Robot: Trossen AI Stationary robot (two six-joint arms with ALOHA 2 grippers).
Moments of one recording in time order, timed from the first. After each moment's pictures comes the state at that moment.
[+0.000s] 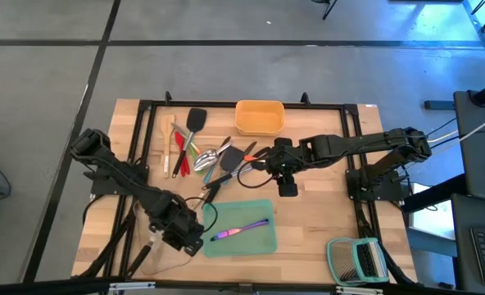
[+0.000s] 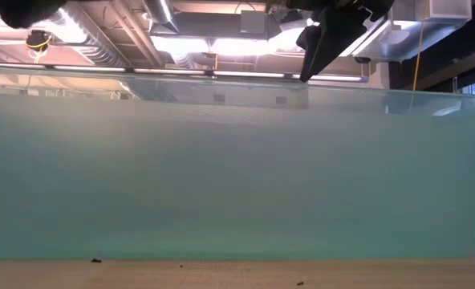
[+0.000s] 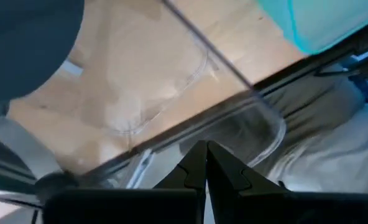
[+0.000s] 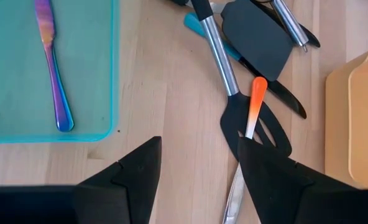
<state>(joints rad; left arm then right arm) -0.61 1.56 1.14 -0.80 0.37 -1.75 0.11 1.54 1.32 -0.88 0.11 -0.03</state>
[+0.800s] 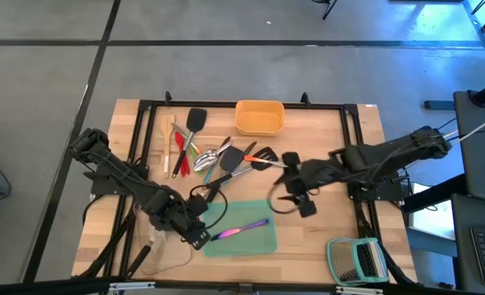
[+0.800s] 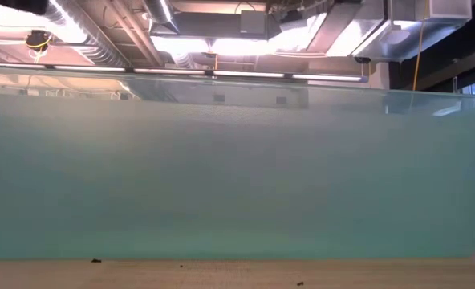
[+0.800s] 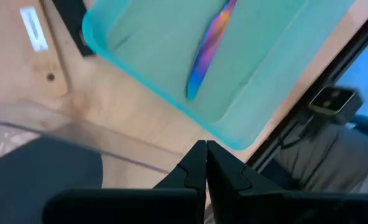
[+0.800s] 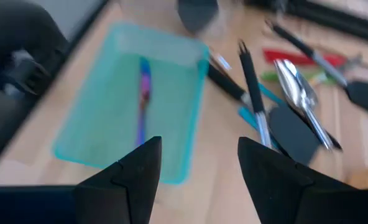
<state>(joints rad) -0.60 1.56 1.30 -0.95 -0.08 -1.39 0.35 1.29 1.22 -0.65 0.10 -0.07</state>
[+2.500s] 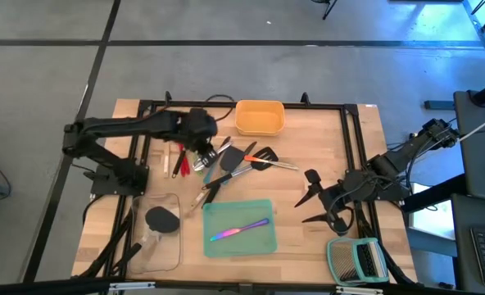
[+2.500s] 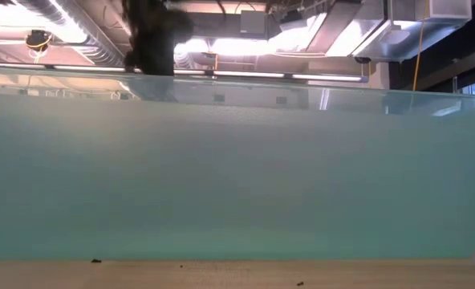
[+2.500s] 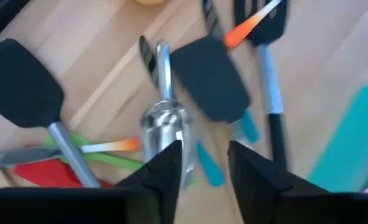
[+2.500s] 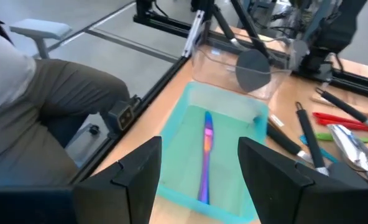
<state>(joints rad) 0.23 1.42 1.27 -1.01 -0.11 -0.46 0.59 1.04 0.97 -0.42 0.14 0.00</state>
